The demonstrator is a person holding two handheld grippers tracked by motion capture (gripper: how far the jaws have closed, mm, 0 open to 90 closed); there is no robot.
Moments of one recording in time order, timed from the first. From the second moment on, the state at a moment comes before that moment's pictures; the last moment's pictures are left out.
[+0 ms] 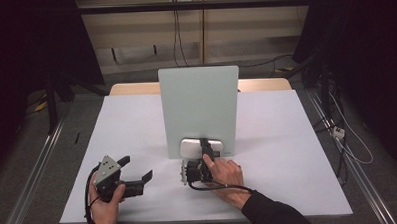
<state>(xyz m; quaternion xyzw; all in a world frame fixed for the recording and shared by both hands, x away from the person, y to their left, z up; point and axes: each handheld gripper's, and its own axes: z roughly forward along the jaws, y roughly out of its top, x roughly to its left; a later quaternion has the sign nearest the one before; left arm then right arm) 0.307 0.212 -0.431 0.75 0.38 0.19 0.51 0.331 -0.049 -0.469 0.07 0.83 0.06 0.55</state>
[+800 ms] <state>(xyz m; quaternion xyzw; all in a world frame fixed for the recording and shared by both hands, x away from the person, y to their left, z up) 0.306 0.212 -0.431 0.74 0.38 0.19 0.51 0.337 -0.020 -0.463 0.06 0.82 0.07 0.56</state>
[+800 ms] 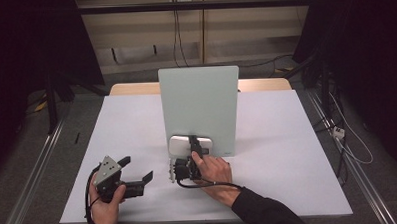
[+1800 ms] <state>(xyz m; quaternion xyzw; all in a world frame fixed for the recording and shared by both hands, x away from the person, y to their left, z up) 0.306 0.212 -0.432 0.75 0.38 0.20 0.51 0.335 -0.090 -0.454 0.12 0.81 0.06 0.57</state>
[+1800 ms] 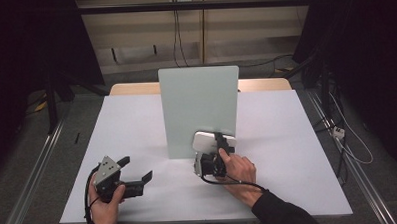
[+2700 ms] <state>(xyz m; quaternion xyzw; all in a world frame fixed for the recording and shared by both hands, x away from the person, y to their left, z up) 0.307 0.211 -0.432 0.75 0.38 0.19 0.51 0.330 -0.140 -0.455 0.17 0.82 0.04 0.55</state>
